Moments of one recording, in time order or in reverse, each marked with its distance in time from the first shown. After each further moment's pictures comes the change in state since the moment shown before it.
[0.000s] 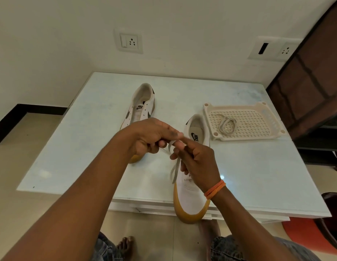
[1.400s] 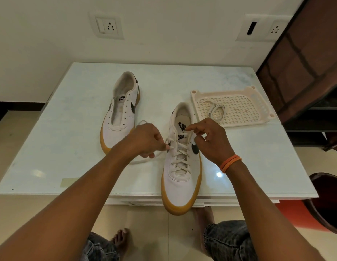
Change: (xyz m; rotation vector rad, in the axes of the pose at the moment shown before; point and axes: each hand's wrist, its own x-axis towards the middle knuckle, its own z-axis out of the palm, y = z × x) left_hand 0.039 -0.032 0.031 0.742 0.227 0.061; right_hand 0.026 0.053 -0.071 -0.408 0.010 0.002
